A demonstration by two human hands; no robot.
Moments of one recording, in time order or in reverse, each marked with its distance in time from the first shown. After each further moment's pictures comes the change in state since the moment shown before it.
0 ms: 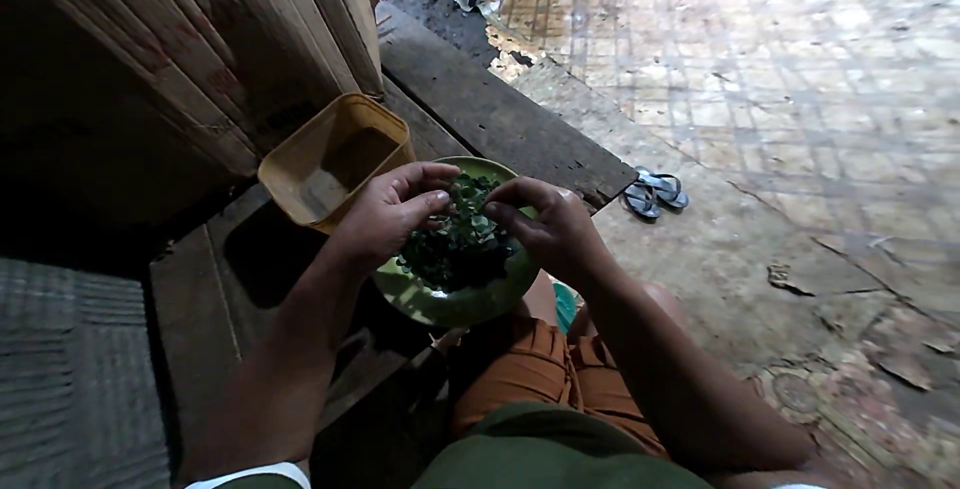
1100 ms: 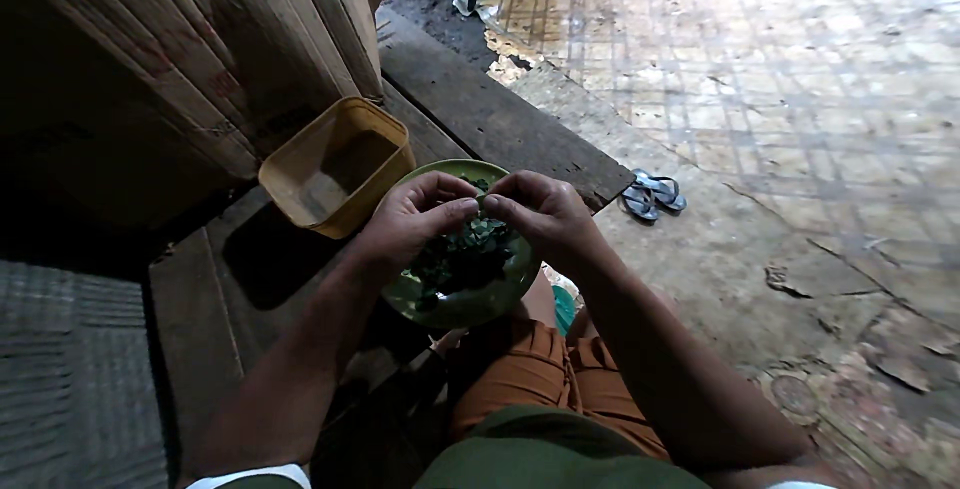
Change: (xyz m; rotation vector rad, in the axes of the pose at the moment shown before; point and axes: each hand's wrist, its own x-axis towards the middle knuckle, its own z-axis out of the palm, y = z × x) left_hand -0.002 -0.008 0.018 -0.135 -0.054 0.075; right_hand 0.007 -0.006 -0.004 0.245 -0.026 0.112
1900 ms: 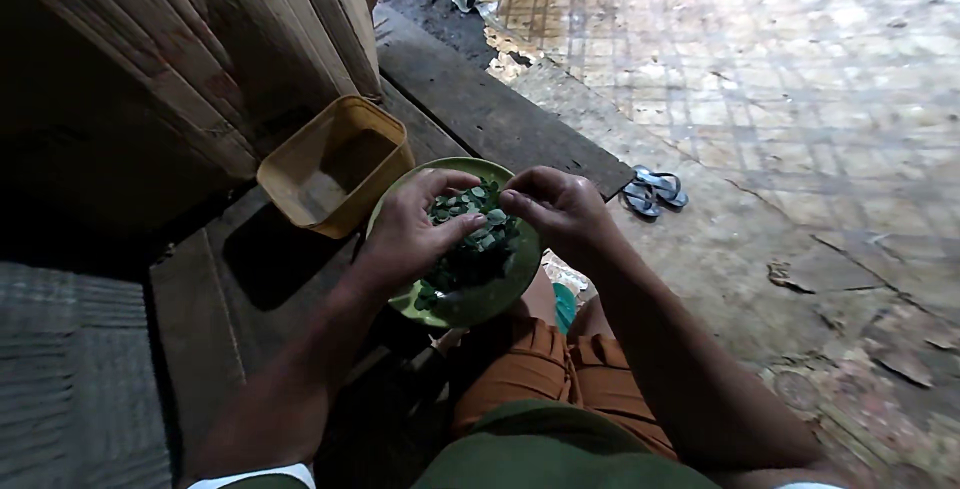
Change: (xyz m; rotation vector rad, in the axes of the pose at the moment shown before) left_hand -0.001 -0.008 0.003 0.543 0.099 0.291; right_hand -0.004 0.005 -0.014 -0.135 0.030 0.017
